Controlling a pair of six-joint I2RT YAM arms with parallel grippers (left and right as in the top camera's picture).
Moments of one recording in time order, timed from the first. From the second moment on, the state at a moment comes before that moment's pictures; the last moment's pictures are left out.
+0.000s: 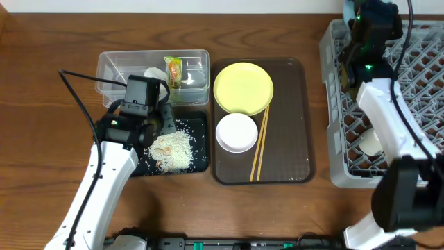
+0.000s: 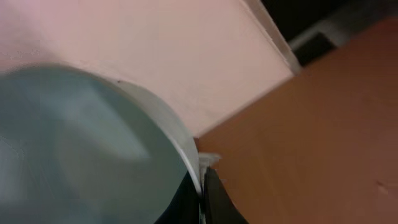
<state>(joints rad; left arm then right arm) -0.19 1.30 1.07 -0.84 -0.06 -0.39 0.05 1.81 1.40 0.23 0.72 -0.68</state>
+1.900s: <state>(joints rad) -0.19 1.31 1.07 -0.87 -0.13 -0.46 0.29 1.74 1.39 -0.84 -0.22 0.05</state>
